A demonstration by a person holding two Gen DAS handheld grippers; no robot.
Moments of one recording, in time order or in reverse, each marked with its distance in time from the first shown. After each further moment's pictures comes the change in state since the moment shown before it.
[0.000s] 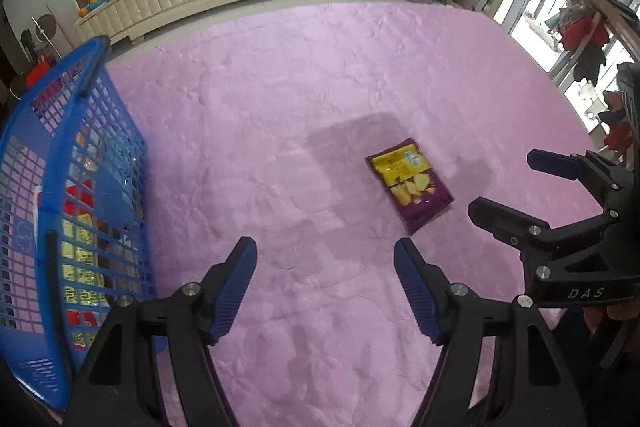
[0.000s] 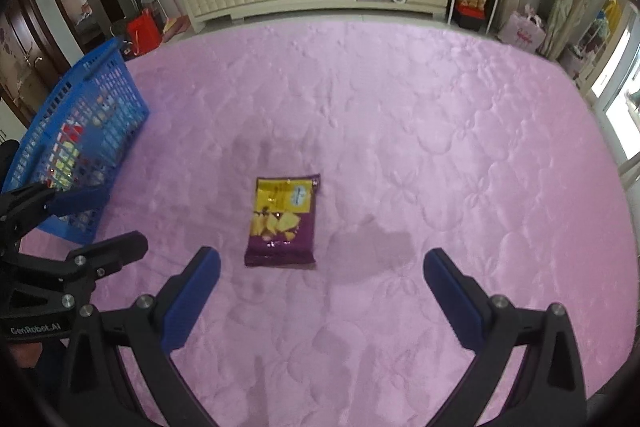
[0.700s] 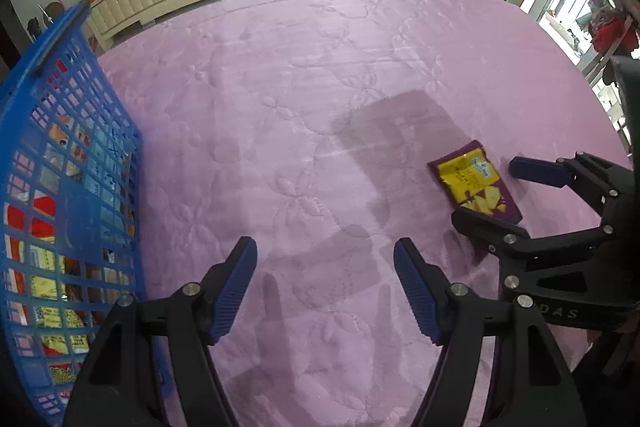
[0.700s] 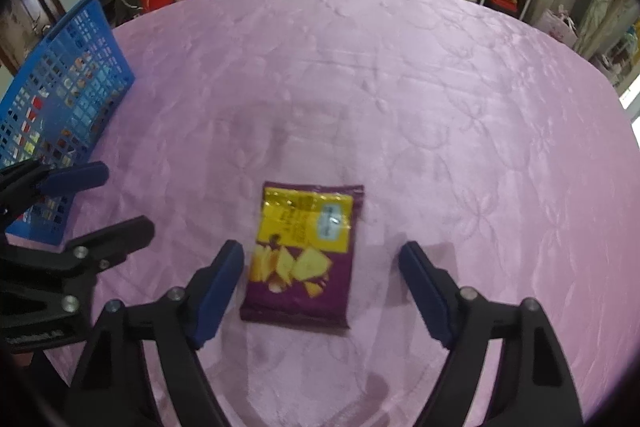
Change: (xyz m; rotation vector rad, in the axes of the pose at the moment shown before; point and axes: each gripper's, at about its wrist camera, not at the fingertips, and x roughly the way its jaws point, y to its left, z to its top) left arm 0.055 0.033 0.018 -0.028 0.044 0.045; right arm 0.064 0.020 0.019 -0.090 0.088 0.026
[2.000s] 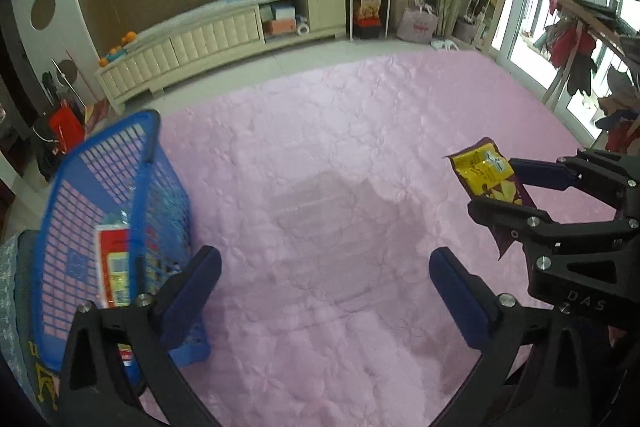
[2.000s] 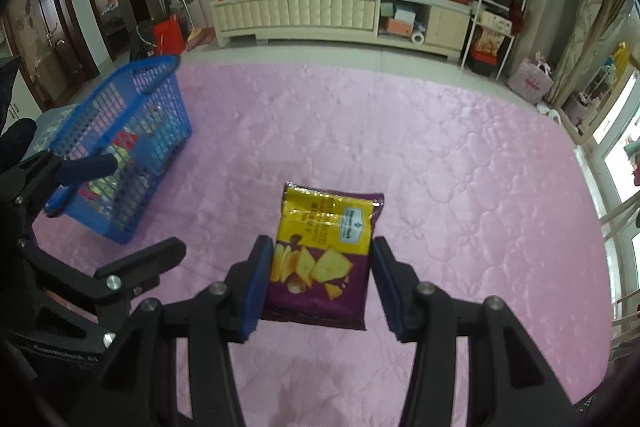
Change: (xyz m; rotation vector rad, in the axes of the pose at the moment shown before) left arm -0.130 -0.042 -0.029 0.083 -0.250 0.041; right arm -0.135 0.029 -0.019 -0.027 -0.207 -0.052
